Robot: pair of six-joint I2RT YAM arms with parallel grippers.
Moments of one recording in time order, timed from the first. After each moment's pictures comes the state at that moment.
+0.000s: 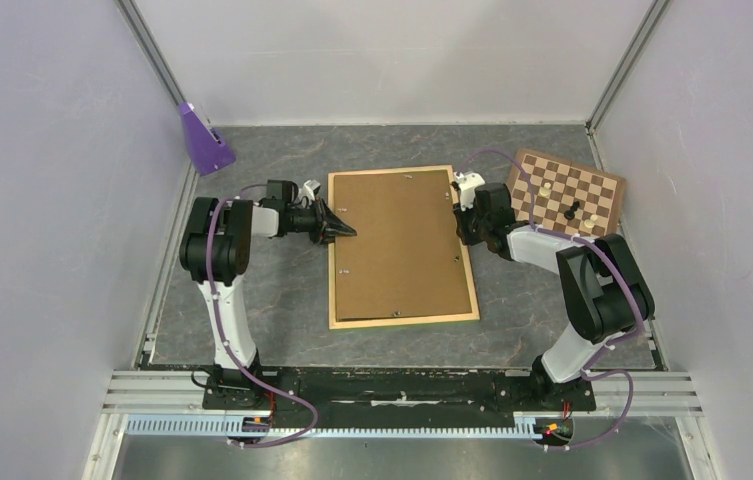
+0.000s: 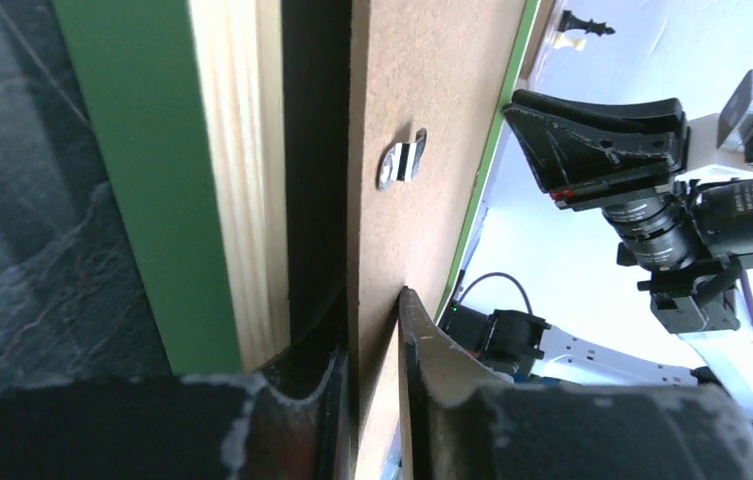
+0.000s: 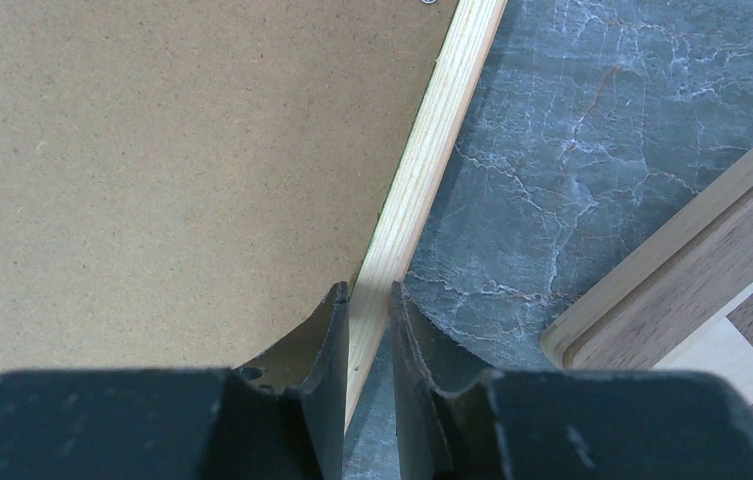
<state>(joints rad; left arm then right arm) -0.10 2.10 1.06 0.15 1.00 -0.75 0.32 1.68 0.83 0.10 -0.07 -0.08</state>
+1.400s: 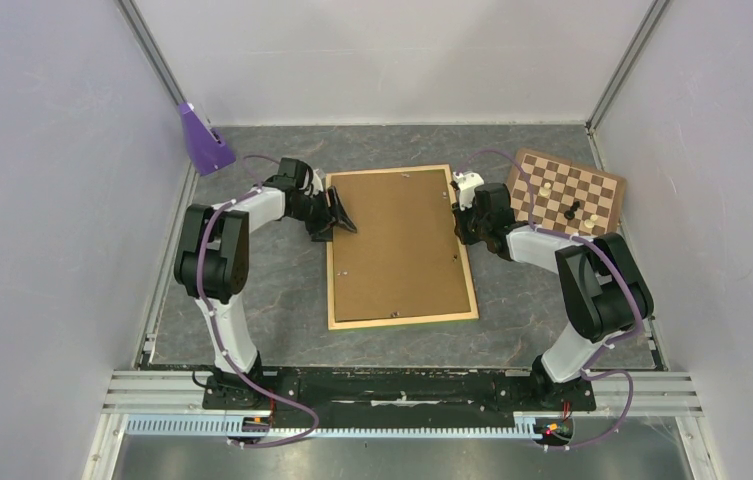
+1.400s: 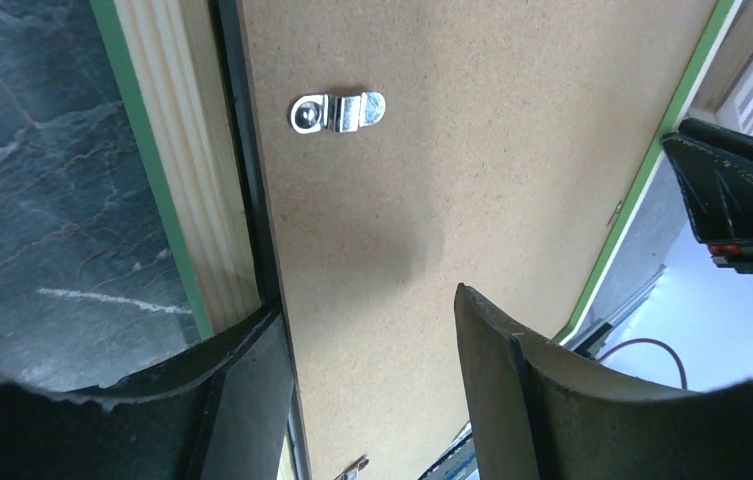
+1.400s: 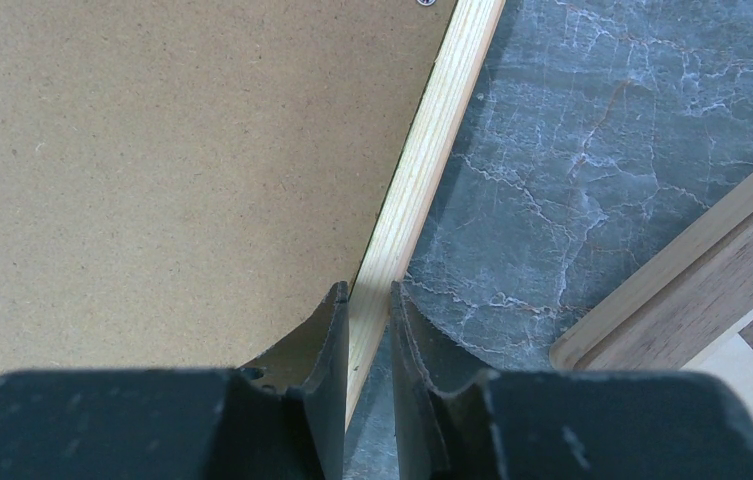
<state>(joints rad) -0.19 1.96 1.24 -0.39 0.57 -0.52 0.32 1.68 0.83 0.12 -0.09 -0.08</state>
